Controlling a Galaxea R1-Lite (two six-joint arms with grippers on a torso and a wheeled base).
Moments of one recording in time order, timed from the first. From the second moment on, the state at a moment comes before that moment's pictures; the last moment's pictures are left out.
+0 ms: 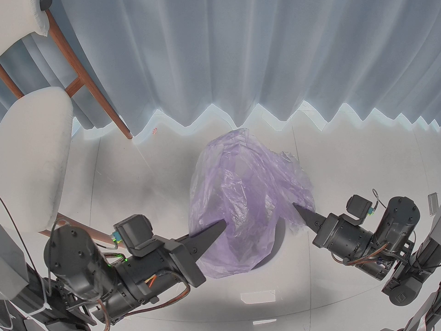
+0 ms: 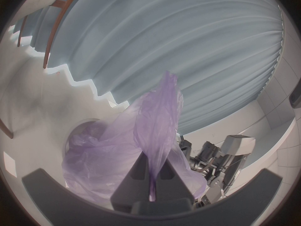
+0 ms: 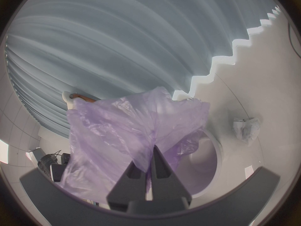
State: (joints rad) left arm -0.88 1.74 -0.26 -1.54 0.04 -0.65; right arm 0.64 1.83 -0.24 -1.55 0.08 0.69
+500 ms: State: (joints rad) left arm -0.72 1.96 -0.48 -1.54 -0.05 -0.65; right arm 0.65 1.74 -0.25 -1.41 0.11 0.72
